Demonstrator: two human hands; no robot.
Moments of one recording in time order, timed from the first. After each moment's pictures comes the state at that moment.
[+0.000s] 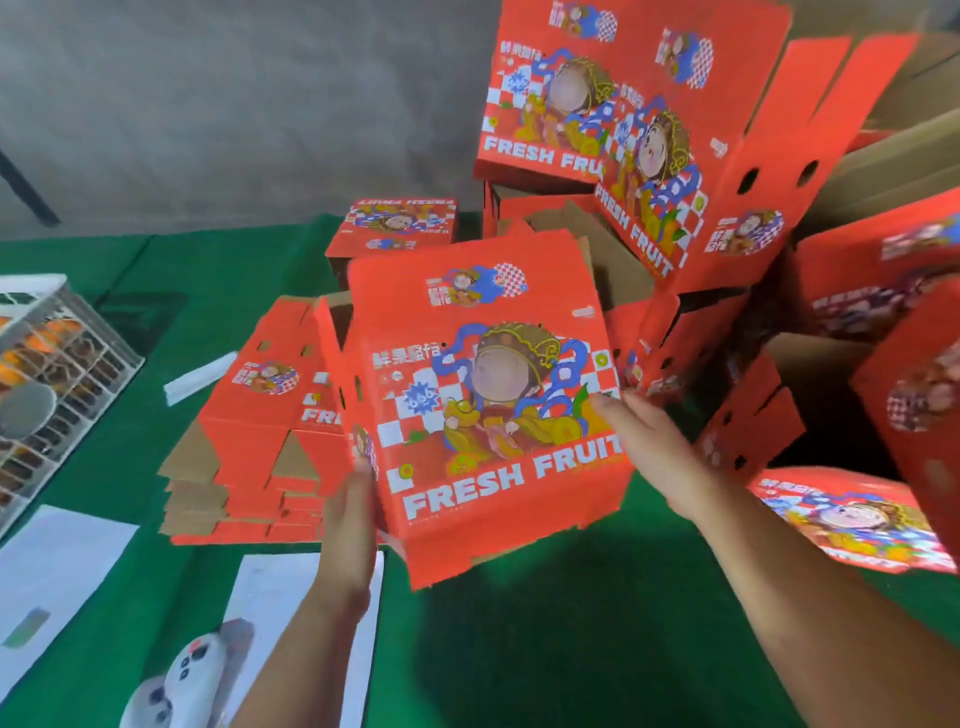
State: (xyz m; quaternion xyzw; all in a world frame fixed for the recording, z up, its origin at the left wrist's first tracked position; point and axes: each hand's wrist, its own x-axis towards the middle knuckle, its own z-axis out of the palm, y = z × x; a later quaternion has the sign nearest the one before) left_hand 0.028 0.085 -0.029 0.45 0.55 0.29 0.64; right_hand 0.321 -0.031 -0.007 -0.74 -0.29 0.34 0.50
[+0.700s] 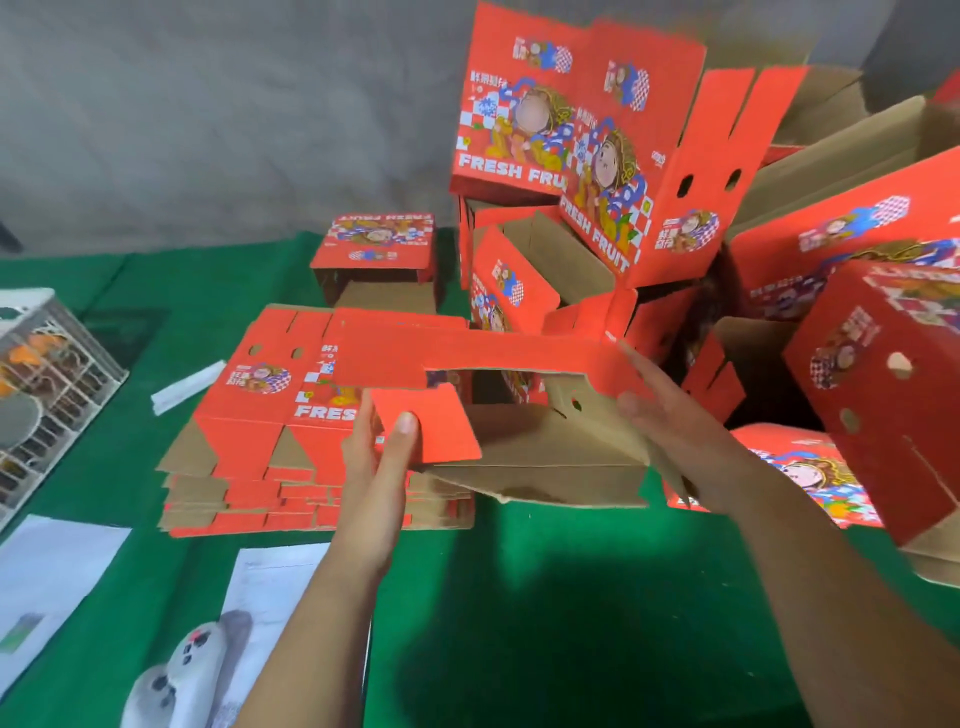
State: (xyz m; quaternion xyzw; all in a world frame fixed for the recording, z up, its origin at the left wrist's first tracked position) left_hand 0.032 0.053 0.010 0.59 0.40 0.36 0.61; right_hand 0.294 -0.113 0.057 -0.67 -0.37 0.37 0.54
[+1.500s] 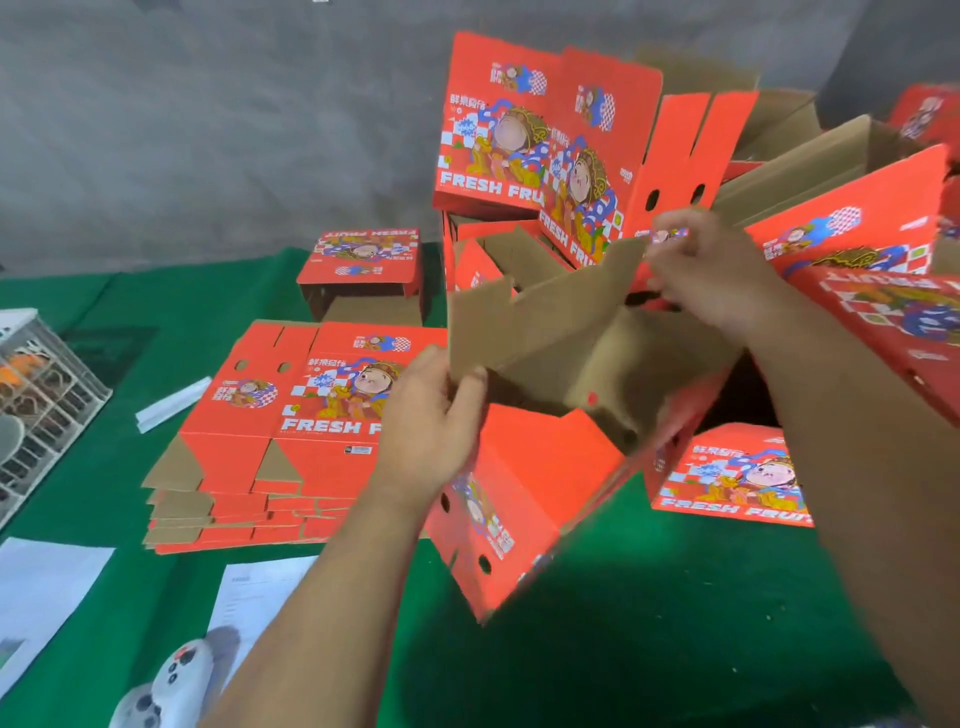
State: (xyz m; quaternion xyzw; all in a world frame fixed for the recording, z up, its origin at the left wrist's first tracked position) left_hand 0.100 0.050 0.074 0.80 0.26 0.39 0.36; right_hand 0.363 -0.073 0.177 -0.83 -0.37 0.04 0.42
